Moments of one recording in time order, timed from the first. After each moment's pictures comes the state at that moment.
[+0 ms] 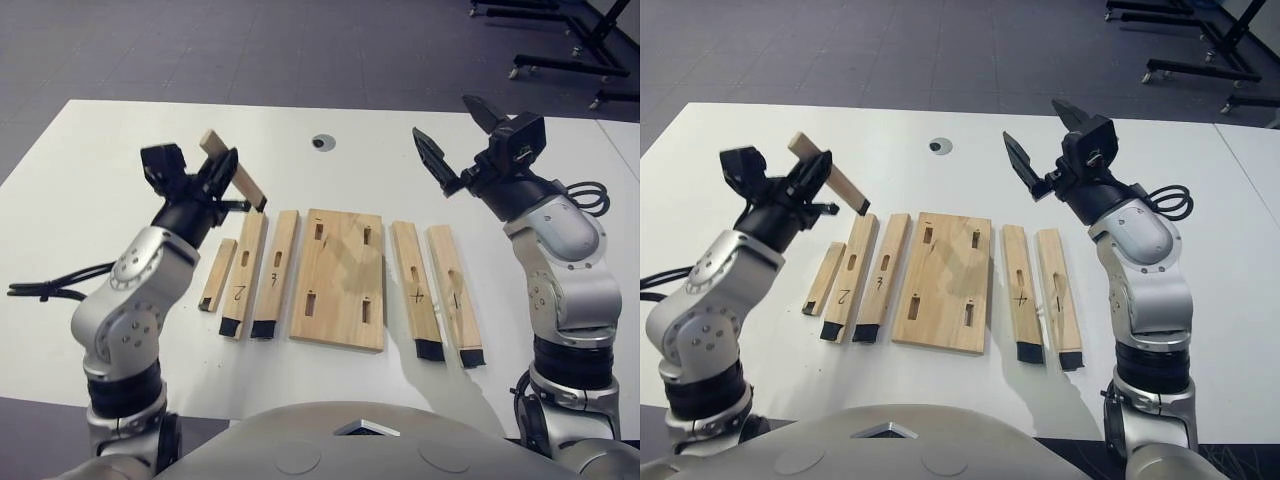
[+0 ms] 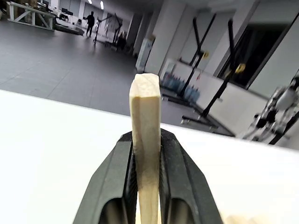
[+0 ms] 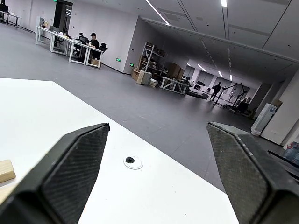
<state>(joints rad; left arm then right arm) -0.03 0.28 0.14 -0.70 -0.78 0.78 0.14 -0.16 -0.47 -0.13 -0.49 0.27 0.37 0.44</state>
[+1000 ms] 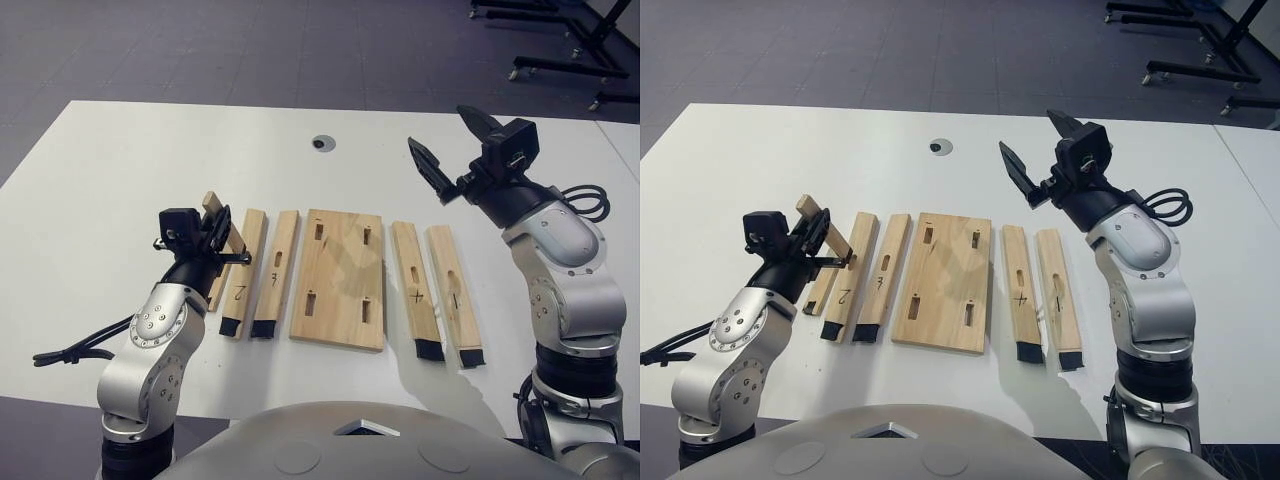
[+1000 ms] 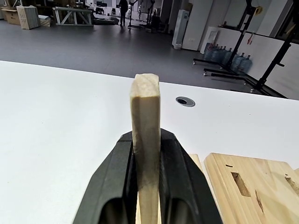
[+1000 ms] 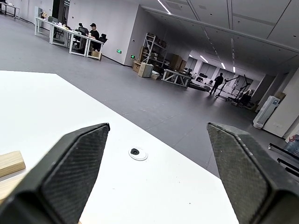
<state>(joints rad) 0.23 0.20 0.01 -0.74 -0.41 0.65 0.08 -0.15 -0.47 -0.11 -0.53 0.27 0.45 0.42</state>
